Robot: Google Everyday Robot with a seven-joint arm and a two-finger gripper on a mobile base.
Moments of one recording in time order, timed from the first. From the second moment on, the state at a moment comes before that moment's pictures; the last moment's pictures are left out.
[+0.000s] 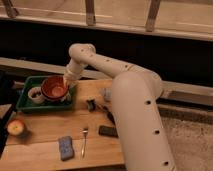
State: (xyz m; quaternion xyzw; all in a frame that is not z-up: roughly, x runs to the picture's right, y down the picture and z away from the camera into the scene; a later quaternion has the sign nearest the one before) arm -0.208 -0.028 0.847 -0.41 0.00 0.58 0.70
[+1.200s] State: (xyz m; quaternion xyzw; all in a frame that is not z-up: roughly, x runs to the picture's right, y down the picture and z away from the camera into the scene) arm -0.206 -0.067 0.902 -0.40 -0.02 0.62 0.68
